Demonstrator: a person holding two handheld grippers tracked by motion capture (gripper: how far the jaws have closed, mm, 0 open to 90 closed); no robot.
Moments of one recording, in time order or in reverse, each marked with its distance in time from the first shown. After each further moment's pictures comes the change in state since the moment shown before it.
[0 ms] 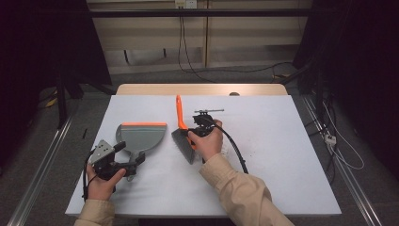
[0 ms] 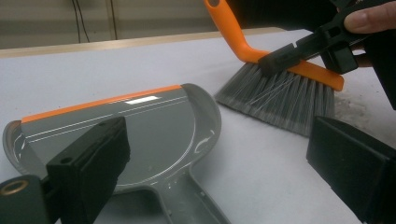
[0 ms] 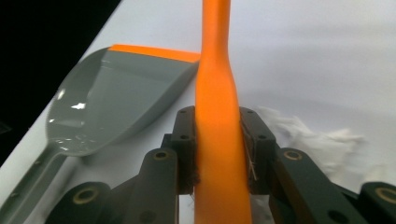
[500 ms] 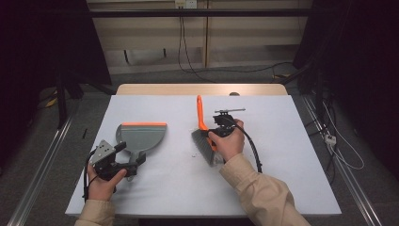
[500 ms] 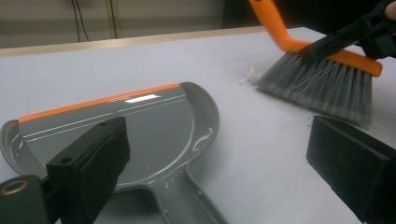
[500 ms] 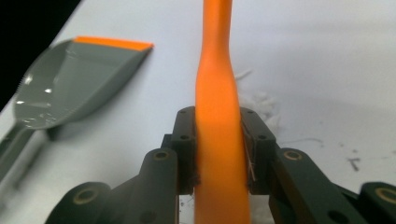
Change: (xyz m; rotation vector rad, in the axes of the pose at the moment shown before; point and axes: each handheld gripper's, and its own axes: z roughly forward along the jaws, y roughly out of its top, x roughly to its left) left arm -0.003 0.000 0.001 0.009 -0.001 0.009; right arm -0.034 -0.004 -0.054 -0.001 -0.076 -0.016
